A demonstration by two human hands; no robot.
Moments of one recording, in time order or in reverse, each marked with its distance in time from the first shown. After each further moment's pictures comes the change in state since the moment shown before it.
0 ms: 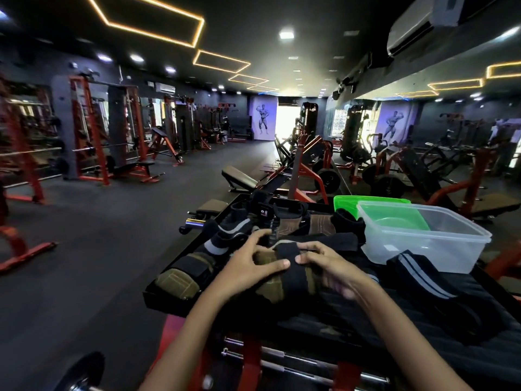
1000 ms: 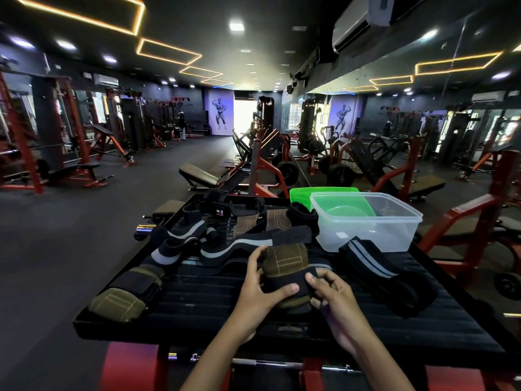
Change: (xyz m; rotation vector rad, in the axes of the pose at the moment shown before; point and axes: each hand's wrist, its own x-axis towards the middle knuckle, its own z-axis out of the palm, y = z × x) left_hand 0.007 -0.017 0.110 -0.469 -0.059 0.018; right_hand -0.064 0.055 -0.050 0.301 0.331 -0.248
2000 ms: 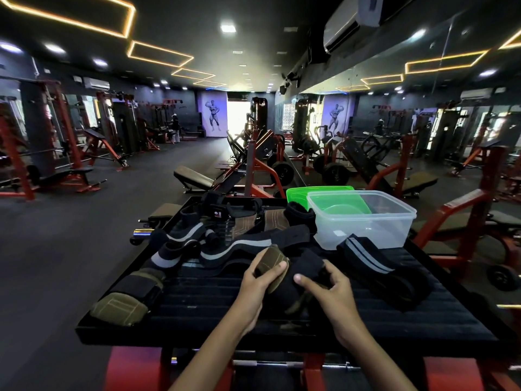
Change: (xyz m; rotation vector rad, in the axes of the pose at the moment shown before) left_hand 0.010 0.014 0.003 -0.279 0.048 -0.181; right_hand -0.006 0.002 0.014 -0.278 0.042 -0.348
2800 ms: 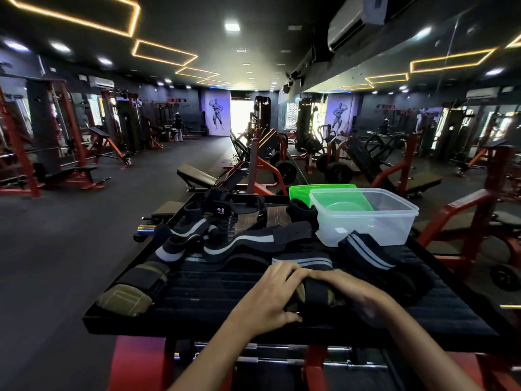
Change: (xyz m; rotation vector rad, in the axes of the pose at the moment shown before) left_hand -0.006 -0.011 -0.011 1.460 -0.398 0.912; right_hand 0.027 -0.015 -0.038 -0.384 -0.386 0.576
